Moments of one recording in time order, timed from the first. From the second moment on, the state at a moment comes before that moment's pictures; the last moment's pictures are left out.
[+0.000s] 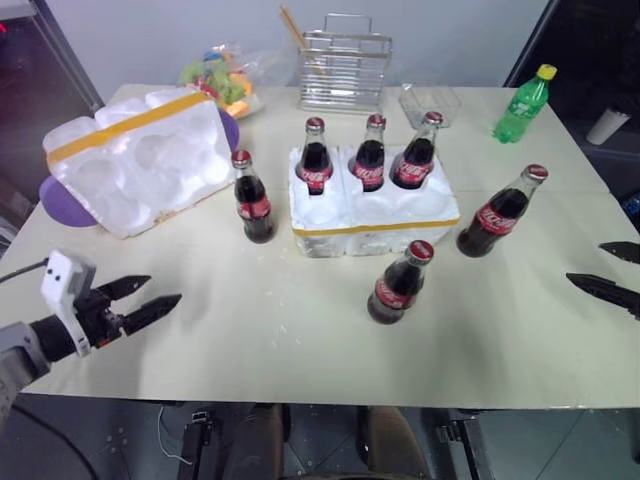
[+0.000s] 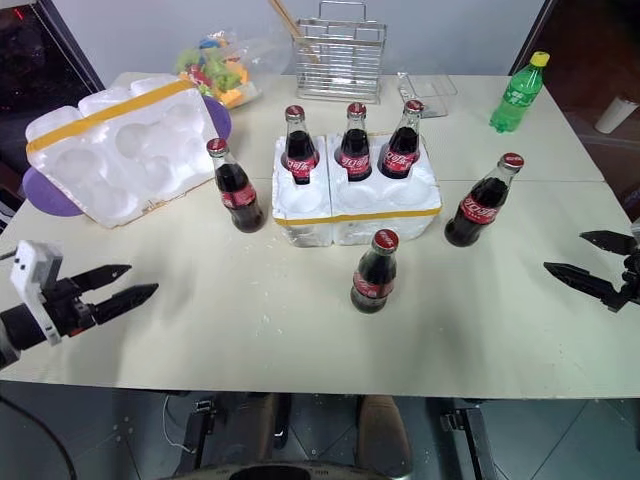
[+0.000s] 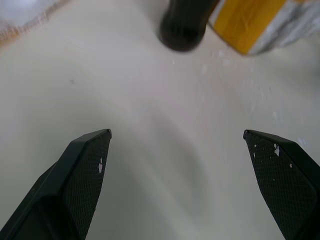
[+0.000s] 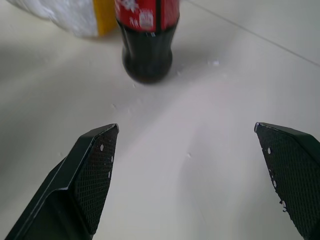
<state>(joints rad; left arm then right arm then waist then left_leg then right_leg) 0.12 0.81 0.55 -0.25 -0.72 0.70 -0.88 -0.01 -1.11 -0.60 0.26 0.45 0.37 1.21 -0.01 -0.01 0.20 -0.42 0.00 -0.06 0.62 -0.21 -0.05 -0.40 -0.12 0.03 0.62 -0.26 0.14</state>
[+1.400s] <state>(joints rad) -0.81 0.58 0.02 0.63 -0.34 0.33 -1.16 0.04 -1.06 -0.78 -0.51 1.04 0.94 1.05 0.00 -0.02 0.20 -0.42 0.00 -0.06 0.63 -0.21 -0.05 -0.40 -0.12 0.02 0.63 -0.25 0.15</state>
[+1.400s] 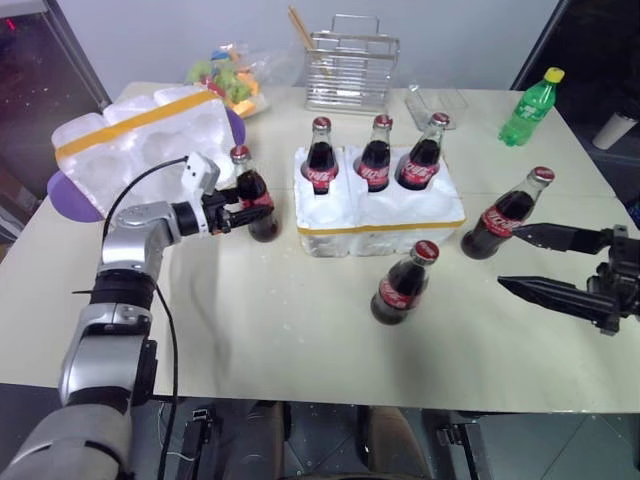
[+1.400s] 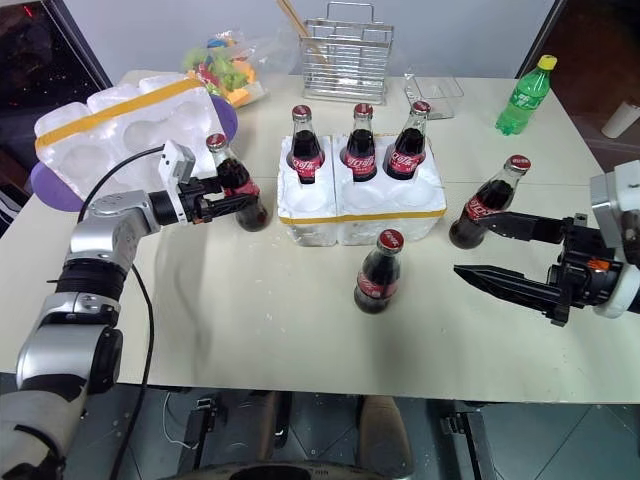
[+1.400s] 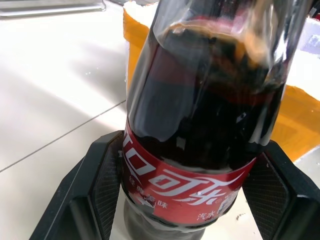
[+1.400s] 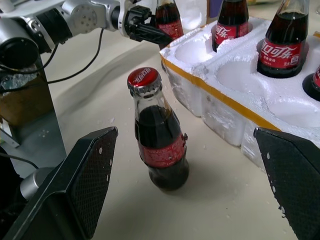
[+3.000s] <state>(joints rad) -1.04 0.38 -0.14 0.72 -0.18 0.19 -1.30 0.15 -0.98 -0.68 -0.63 1.01 0.84 0.80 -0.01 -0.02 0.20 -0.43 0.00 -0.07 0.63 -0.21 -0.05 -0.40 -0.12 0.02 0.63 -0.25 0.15</state>
